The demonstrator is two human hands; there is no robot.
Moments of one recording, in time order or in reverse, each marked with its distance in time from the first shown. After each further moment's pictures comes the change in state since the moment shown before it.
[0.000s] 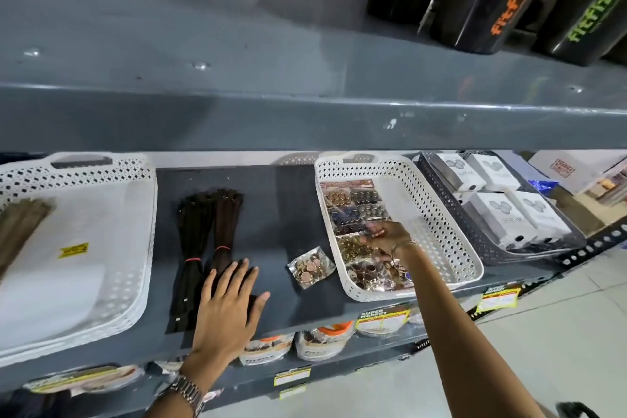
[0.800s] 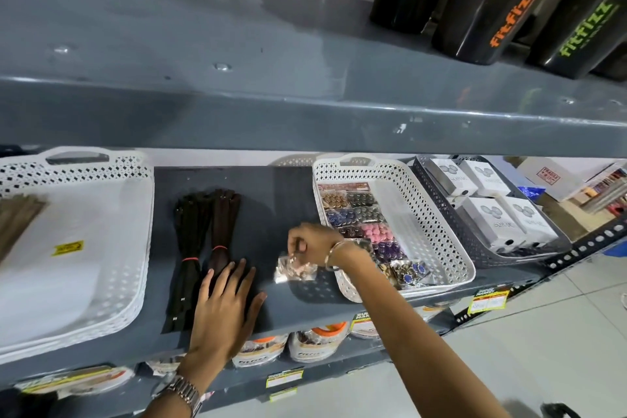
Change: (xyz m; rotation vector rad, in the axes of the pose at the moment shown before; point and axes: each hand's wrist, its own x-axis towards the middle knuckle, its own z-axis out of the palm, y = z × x) left_hand 0.000 -0.001 0.000 -0.047 0.032 0.012; right_hand -0.069 -0.085 0.078 -0.689 -0.352 -0.599
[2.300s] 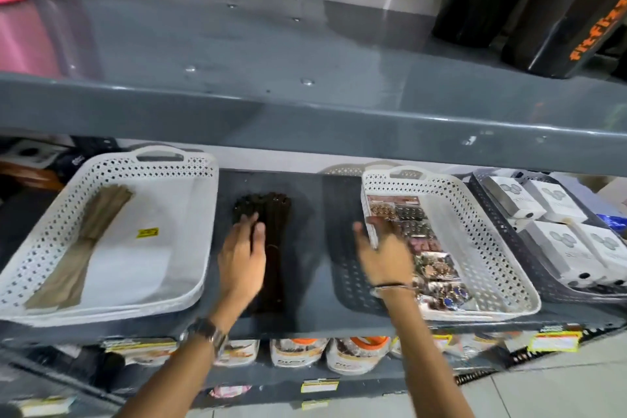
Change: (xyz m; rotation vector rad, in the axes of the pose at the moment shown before) left_hand 0.043 -0.033 -0.044 -0.581 0.412 -0.316; right_hand -0.028 -0.009 0.021 0.204 0.715 0.382
